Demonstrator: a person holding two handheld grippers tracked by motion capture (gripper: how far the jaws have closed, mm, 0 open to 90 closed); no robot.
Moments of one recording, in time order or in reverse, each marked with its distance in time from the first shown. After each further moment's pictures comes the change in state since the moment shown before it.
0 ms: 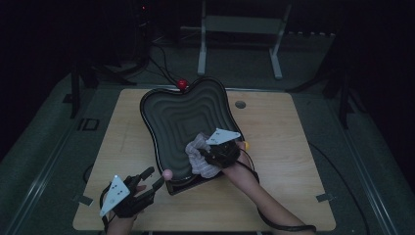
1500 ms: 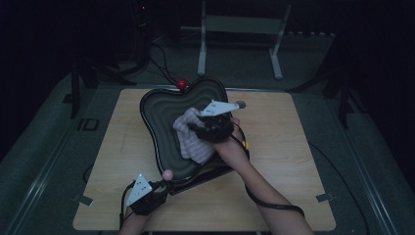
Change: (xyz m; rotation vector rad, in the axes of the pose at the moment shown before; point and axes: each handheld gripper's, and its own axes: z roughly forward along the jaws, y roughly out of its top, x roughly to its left) left arm -0.005 -0.036 0.046 0.190 -0.045 0.006; right arm -0.025 0.077 -0.004 -0.151 0.045 0.060
